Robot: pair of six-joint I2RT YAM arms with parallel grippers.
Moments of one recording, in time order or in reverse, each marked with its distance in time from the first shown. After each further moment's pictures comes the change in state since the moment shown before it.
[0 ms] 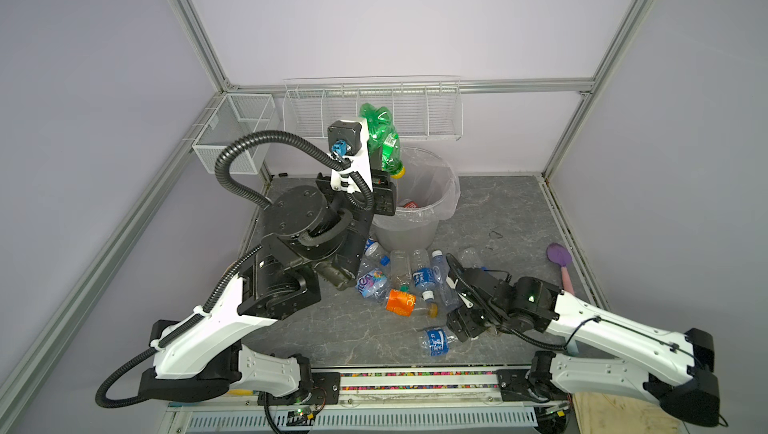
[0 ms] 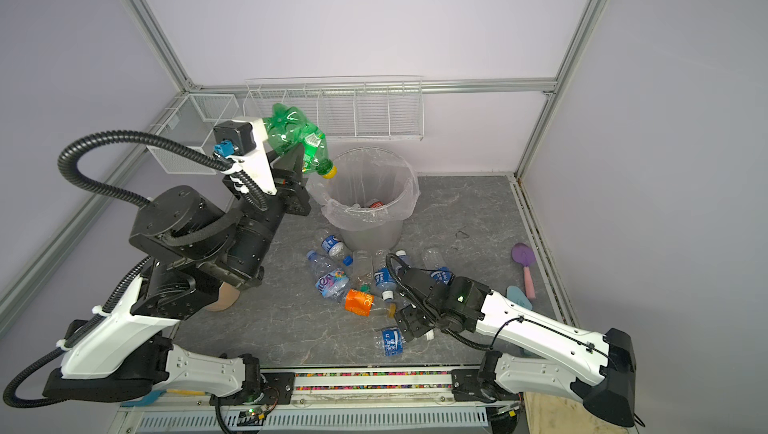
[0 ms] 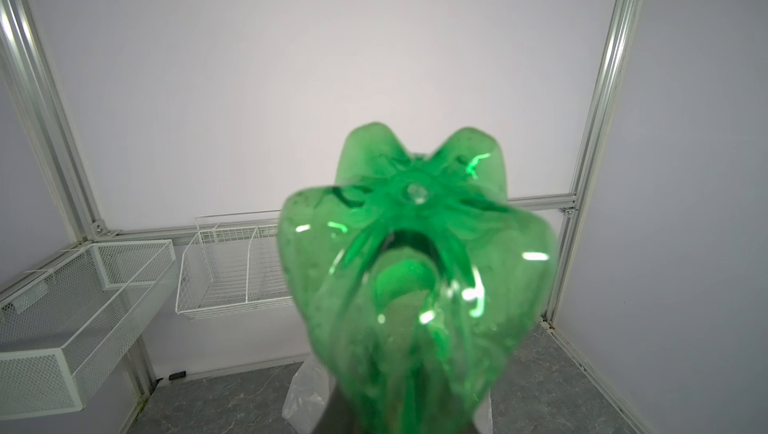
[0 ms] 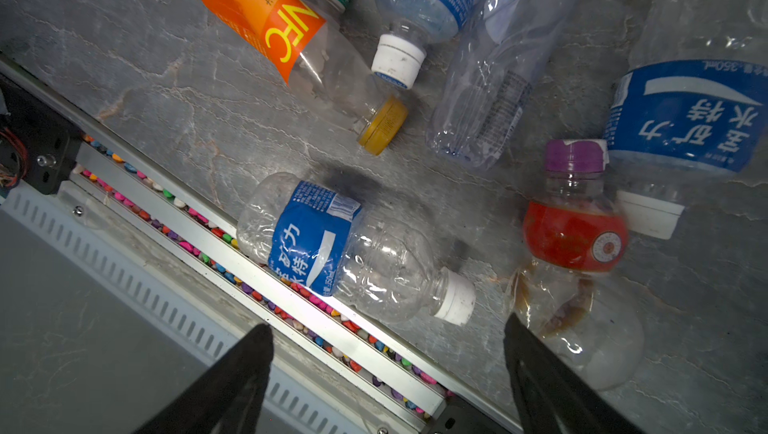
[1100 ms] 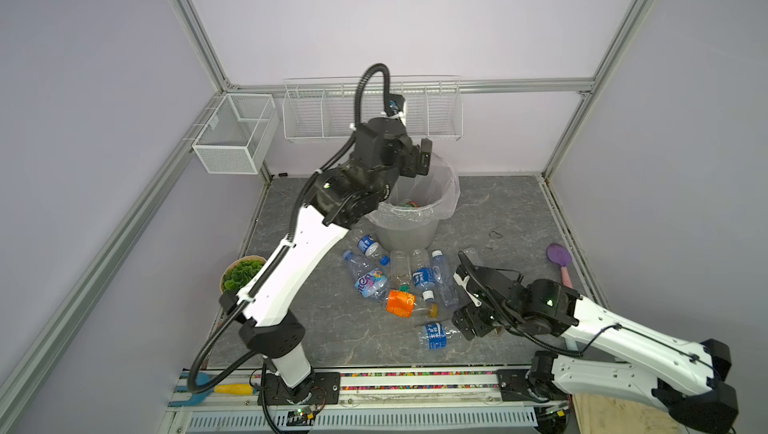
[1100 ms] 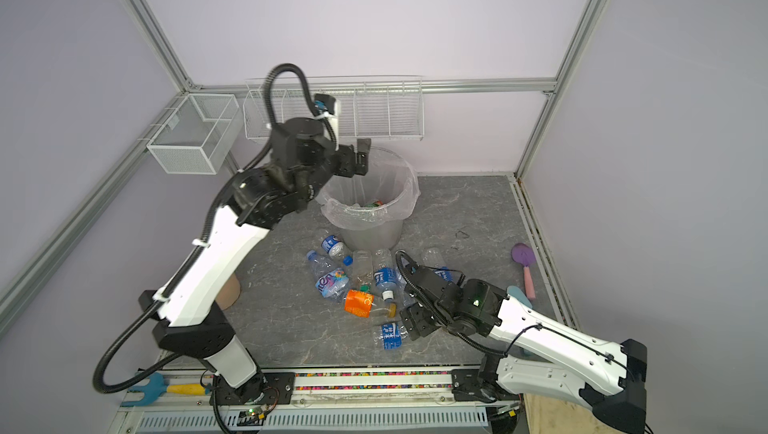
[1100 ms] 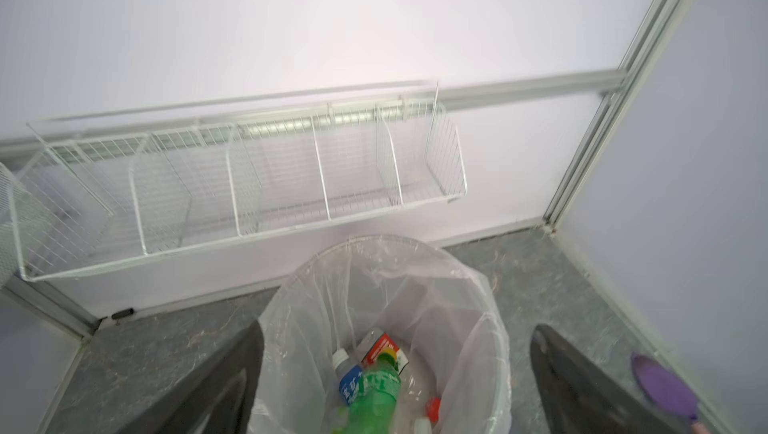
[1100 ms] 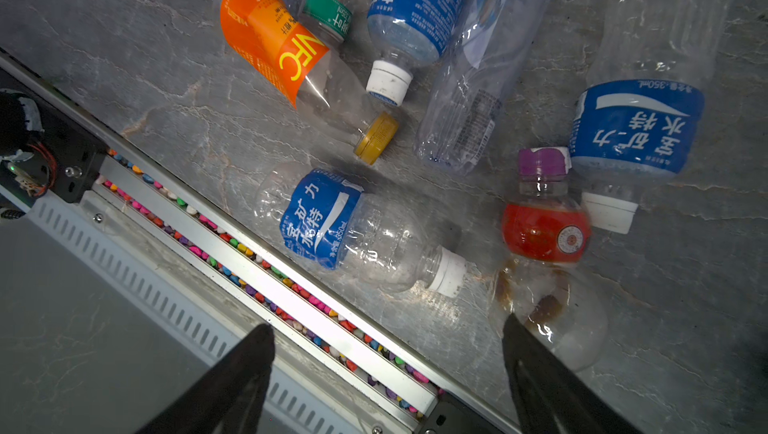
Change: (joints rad) left arm 0.448 0.315 0.312 -0.426 0.515 -0.370; right arm 0.000 -0.075 0.018 -0.035 0.035 -0.017
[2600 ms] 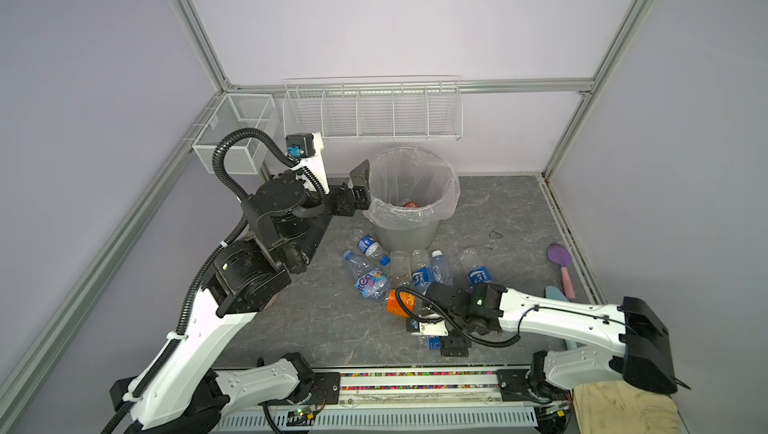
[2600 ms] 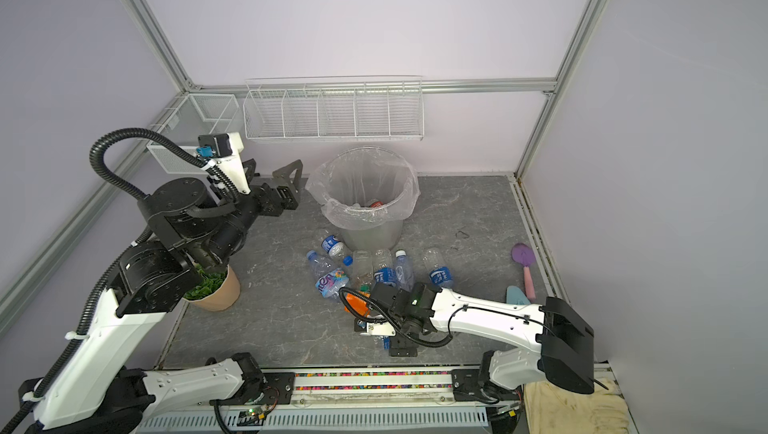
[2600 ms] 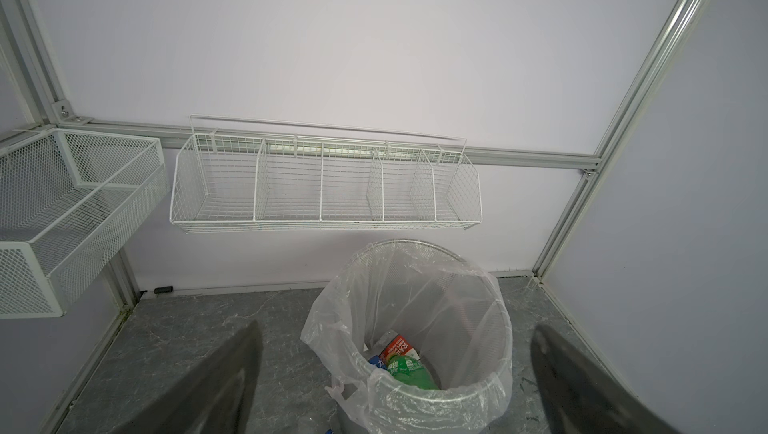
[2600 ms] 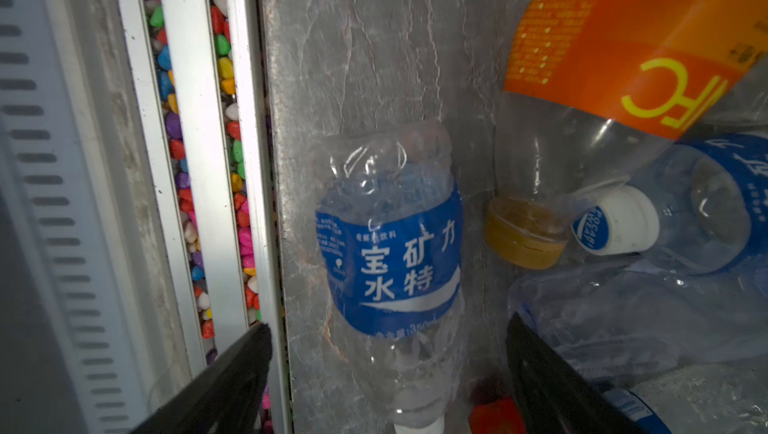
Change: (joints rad) left arm -0.004 -0.529 -0.580 0.156 -0.073 -0.051; right arm 0.112 0.380 -0.024 0.174 -0.086 -0.961
